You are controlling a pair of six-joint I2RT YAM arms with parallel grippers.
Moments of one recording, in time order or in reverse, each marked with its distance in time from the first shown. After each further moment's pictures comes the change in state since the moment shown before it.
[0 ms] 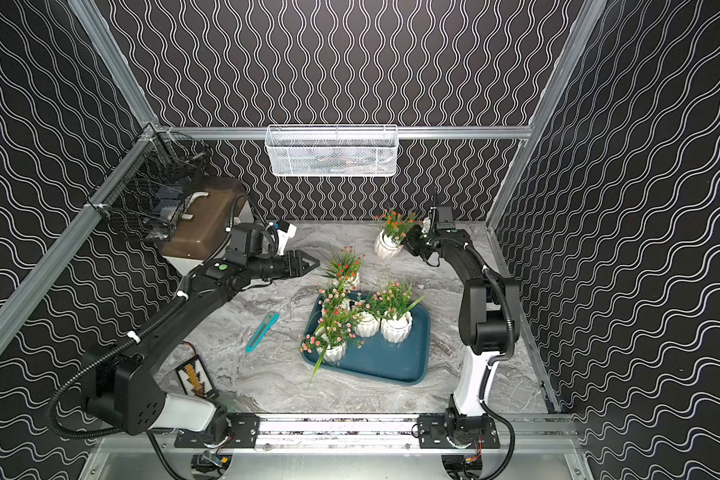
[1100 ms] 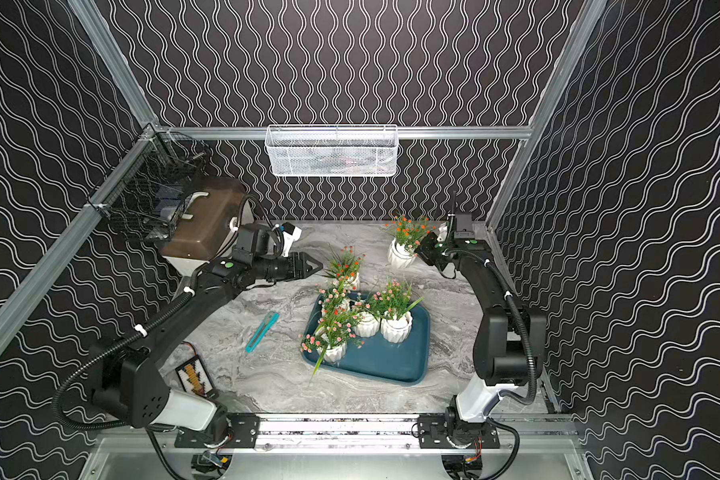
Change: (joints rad) left arm -0.023 0.039 0.018 -0.029 -0.003 0.005; right arm -0.074 -0.250 -0.197 -0.072 0.045 -0.050
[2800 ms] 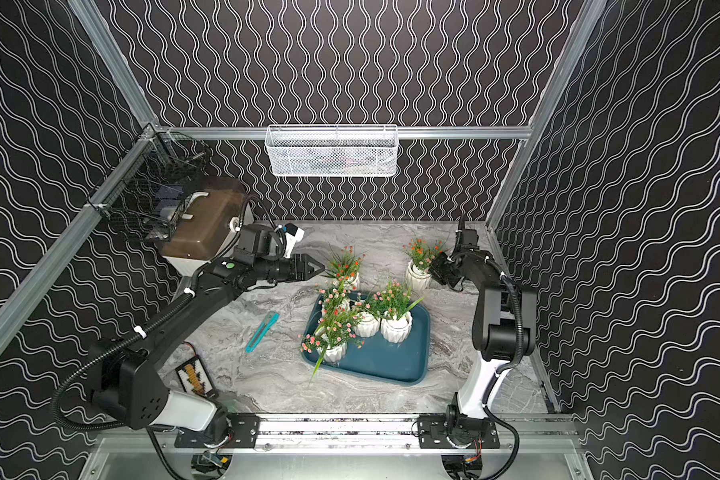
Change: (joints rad) left arm -0.018 -0.005 0.005 -0.016 -0.005 0.021; right arm -0.100 0.196 -0.054 0.017 0.045 -0.058
